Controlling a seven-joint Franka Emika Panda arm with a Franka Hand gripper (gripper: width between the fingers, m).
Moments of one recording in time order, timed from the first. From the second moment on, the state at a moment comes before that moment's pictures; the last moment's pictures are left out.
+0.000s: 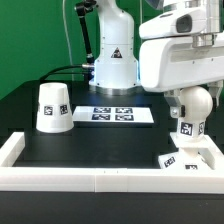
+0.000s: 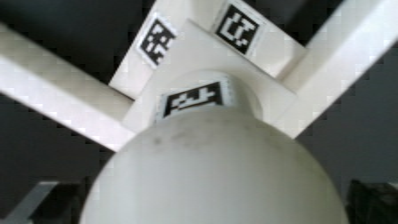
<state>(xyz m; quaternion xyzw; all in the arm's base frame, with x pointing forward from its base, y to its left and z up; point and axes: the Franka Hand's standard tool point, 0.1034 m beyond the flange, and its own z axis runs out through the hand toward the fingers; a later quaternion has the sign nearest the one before) 0.604 0.108 0.108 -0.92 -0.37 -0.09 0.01</state>
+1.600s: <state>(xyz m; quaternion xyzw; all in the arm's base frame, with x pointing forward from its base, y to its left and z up) 0.606 0.101 0.104 -0.64 -0.77 -0.03 -0.07</state>
